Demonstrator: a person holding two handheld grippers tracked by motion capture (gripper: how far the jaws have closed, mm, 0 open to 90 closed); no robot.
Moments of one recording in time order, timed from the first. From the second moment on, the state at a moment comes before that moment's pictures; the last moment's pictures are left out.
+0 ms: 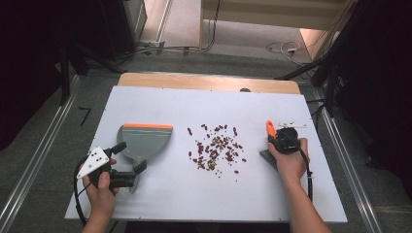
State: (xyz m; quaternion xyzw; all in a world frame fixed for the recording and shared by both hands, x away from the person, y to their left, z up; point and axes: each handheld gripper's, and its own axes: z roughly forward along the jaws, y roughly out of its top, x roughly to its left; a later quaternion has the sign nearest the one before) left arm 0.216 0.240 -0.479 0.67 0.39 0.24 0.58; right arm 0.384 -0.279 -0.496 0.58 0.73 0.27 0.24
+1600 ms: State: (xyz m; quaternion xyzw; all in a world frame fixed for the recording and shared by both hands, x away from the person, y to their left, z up) left arm 0.243 0.150 -0.406 0.68 0.29 0.25 0.62; right arm 0.299 -0.266 -0.430 0.46 0.70 0.46 0.31
